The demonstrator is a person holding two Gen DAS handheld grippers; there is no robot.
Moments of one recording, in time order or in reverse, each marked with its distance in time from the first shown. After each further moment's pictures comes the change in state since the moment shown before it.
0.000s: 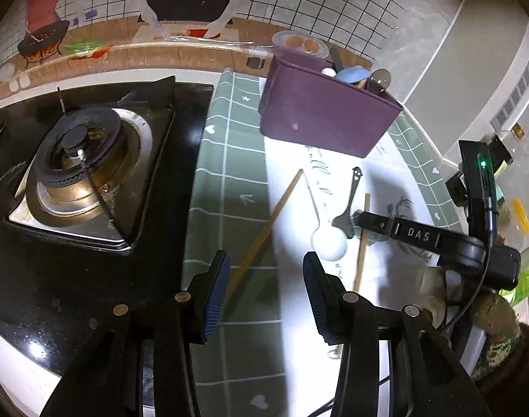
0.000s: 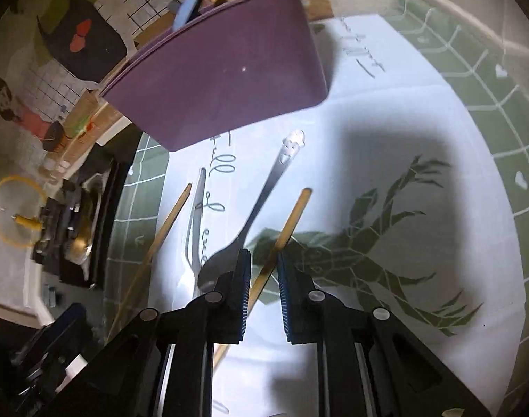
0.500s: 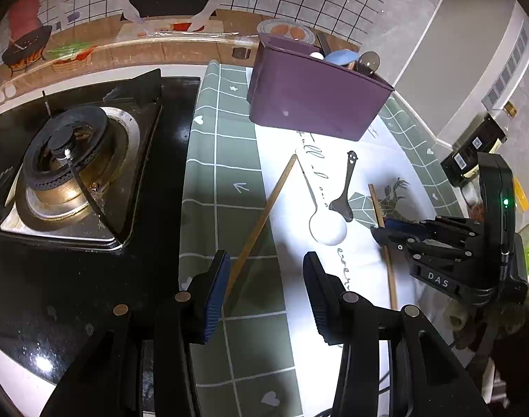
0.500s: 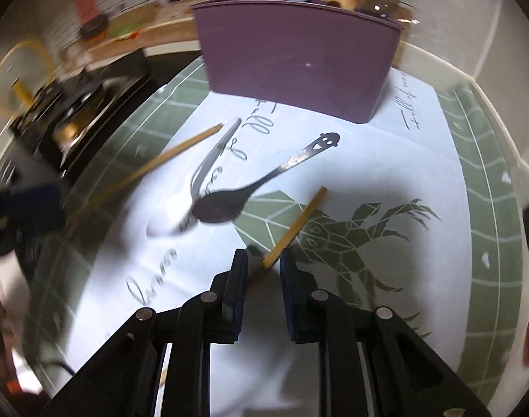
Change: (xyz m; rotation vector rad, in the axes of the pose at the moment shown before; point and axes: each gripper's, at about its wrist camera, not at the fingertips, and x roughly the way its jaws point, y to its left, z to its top) left arm 0.006 -0.003 -0.007 0.063 0.022 -0.024; right arm -0.014 0.008 -0.032 -0.498 0.020 -0.079
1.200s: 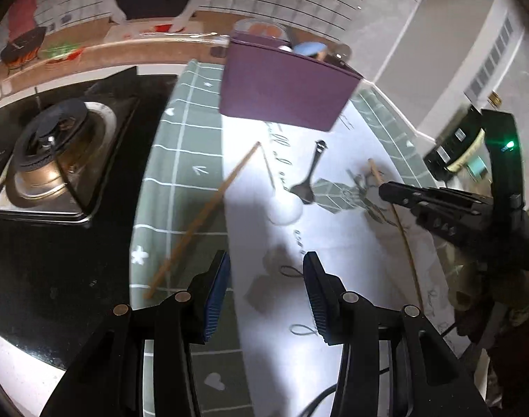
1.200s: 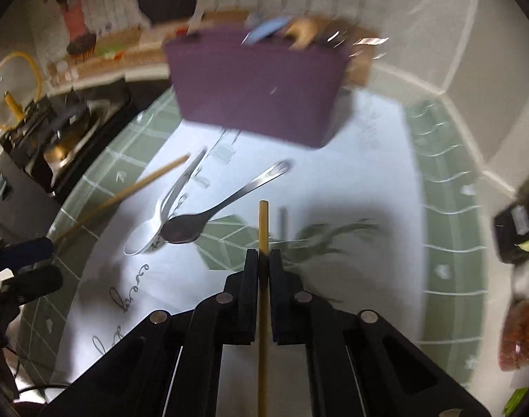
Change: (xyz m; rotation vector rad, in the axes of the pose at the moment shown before) left arm -0.003 -0.038 -0.022 0.009 -0.010 -0.042; right arm -0.039 -0.029 -0.001 0.116 -0.097 -0.070
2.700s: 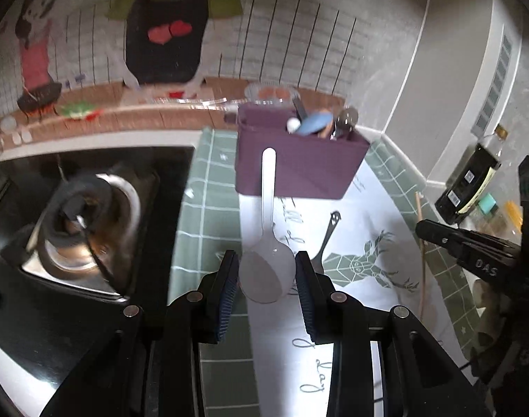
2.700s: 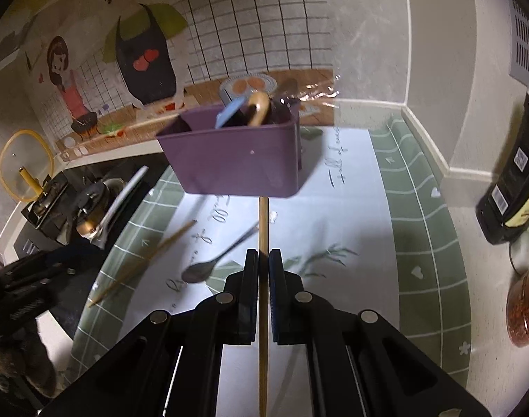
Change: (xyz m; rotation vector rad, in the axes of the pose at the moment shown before) left arm -0.038 -0.005 0.052 0.031 -0.196 0.101; right arm -0.048 -0.016 0.010 0.130 -0.181 0.075
